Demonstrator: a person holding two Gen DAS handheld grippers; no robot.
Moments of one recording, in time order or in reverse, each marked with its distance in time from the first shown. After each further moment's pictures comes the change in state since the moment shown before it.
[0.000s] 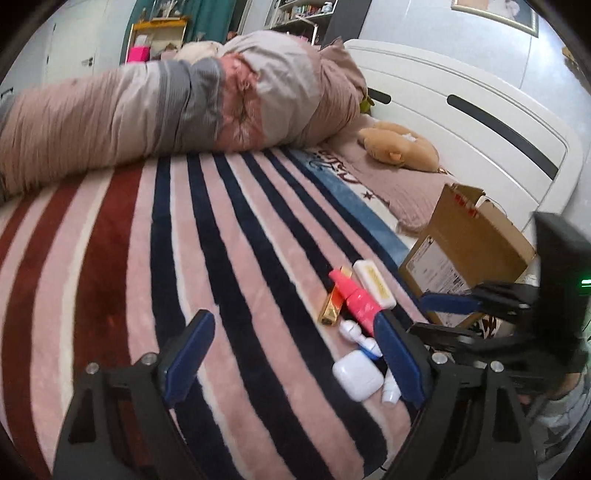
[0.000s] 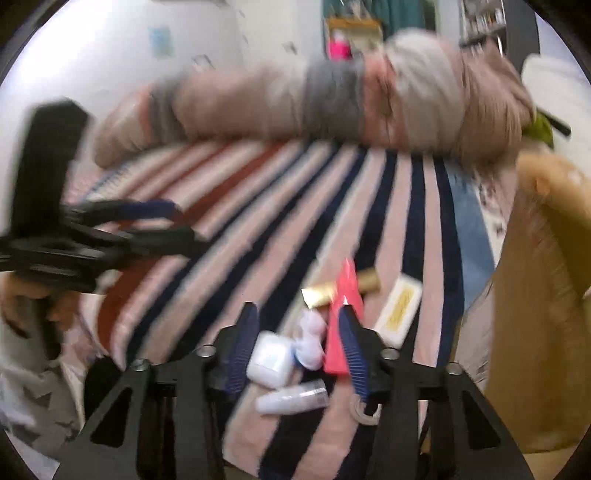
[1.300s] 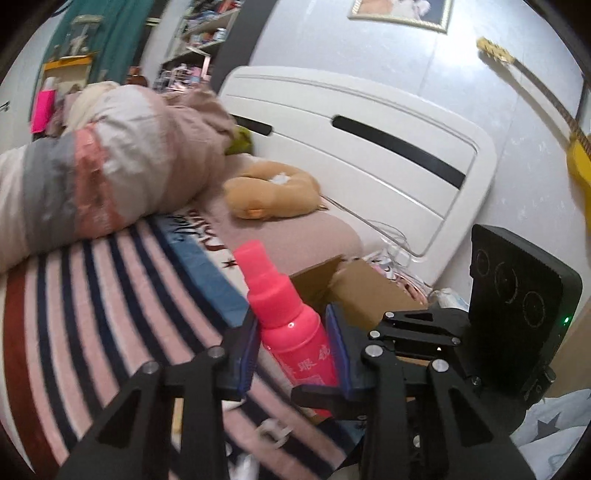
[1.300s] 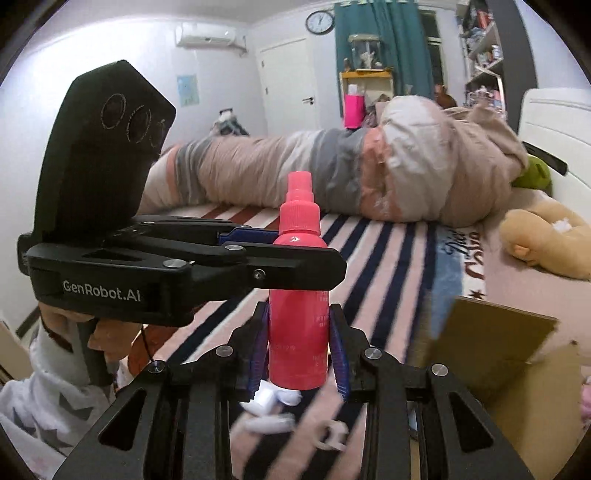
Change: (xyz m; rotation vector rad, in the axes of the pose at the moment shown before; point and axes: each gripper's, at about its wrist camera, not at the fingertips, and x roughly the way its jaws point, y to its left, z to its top) left arm -0.008 -0.169 0.109 0.202 -0.089 -0.341; right arm -0.115 -0.052 0.035 -0.025 -0.254 0.109
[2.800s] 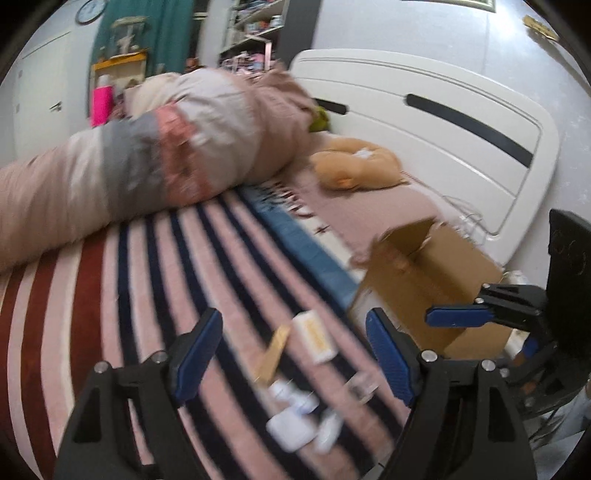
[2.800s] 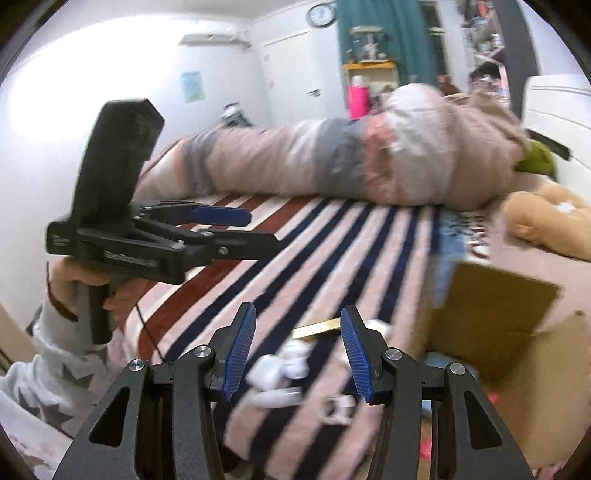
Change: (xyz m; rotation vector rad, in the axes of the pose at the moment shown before) left arm -0.045 0.063 -0.057 -0.061 0.061 0.326; right arm 0.010 0.025 -0.027 0.002 0.045 0.052
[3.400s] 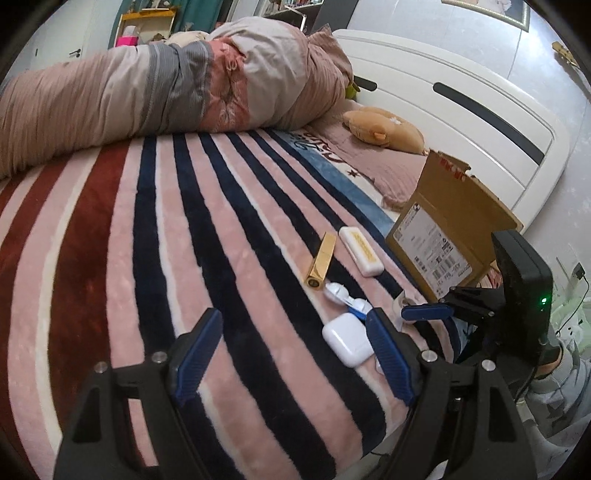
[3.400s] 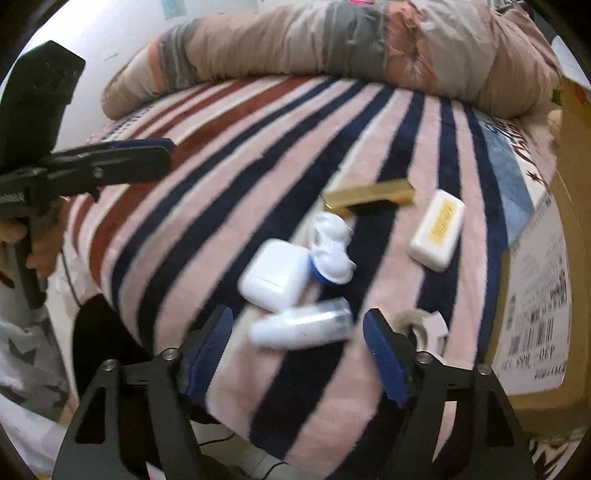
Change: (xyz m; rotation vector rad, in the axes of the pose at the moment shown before) left arm 0.022 0.063 -0.110 -0.124 0.078 -0.054; right arm 0.126 0.019 -0.093 0.017 0.348 -0.081
